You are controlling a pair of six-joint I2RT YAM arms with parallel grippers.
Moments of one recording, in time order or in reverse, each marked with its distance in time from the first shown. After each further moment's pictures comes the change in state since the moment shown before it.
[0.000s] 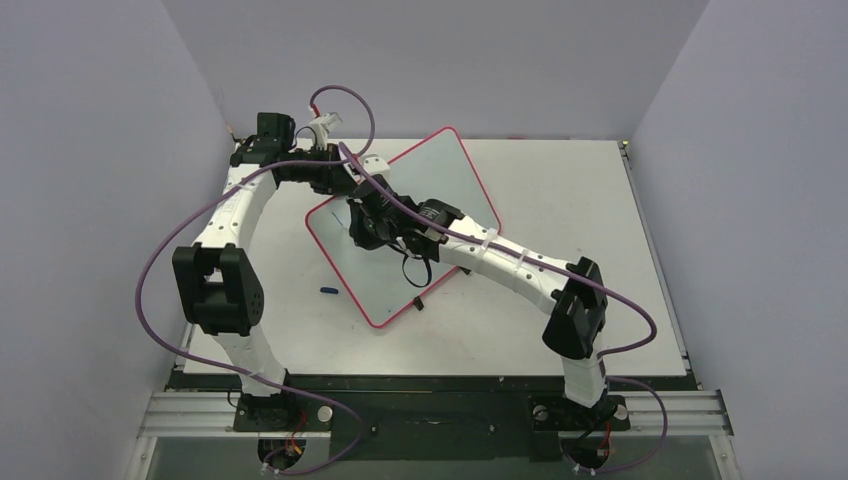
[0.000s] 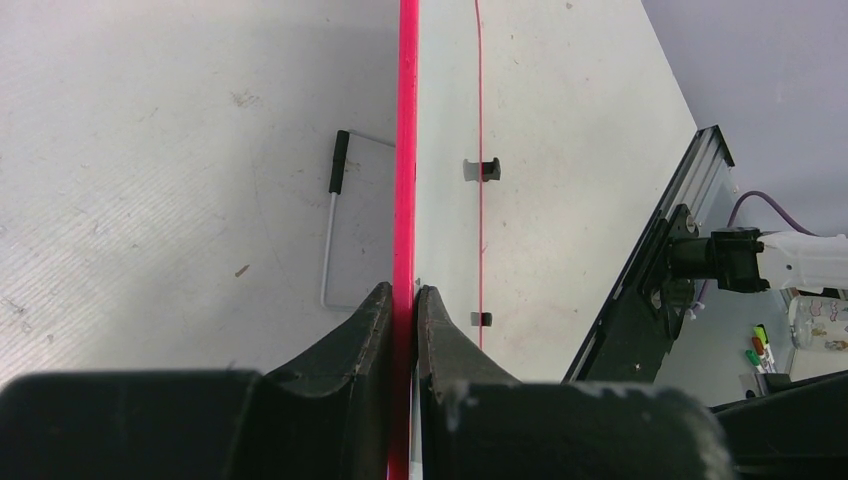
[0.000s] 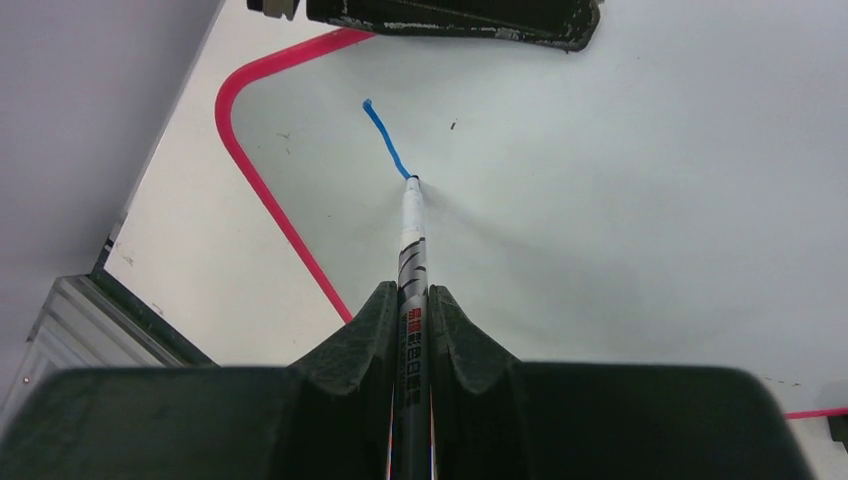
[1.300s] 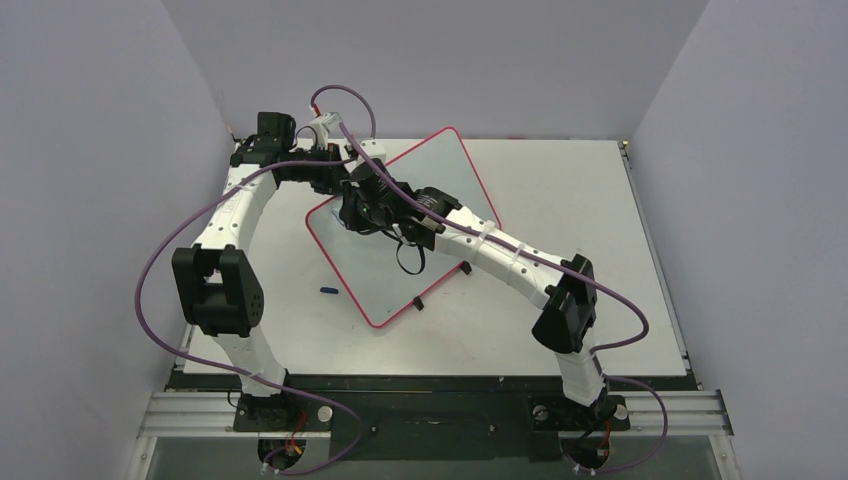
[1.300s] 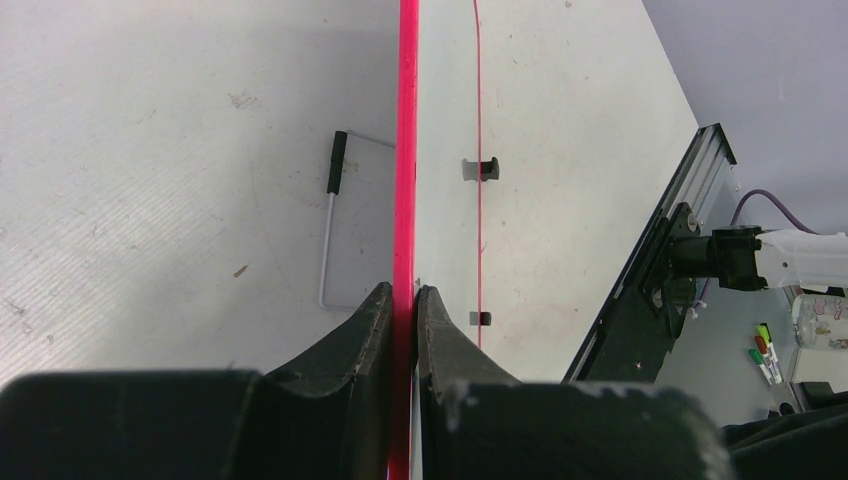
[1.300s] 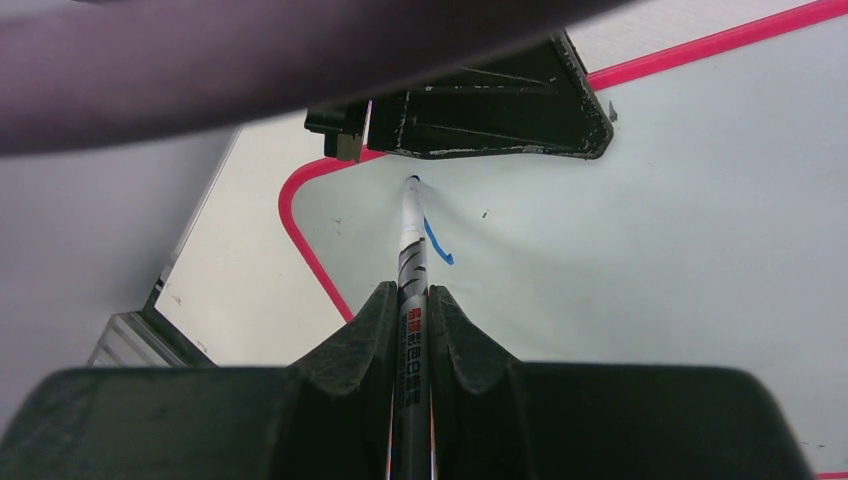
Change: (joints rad) left arm -0.006 -0.010 0.000 -0.001 -0.005 0.000; right arm -0.016 0.065 0.153 0.001 -0.020 0.009
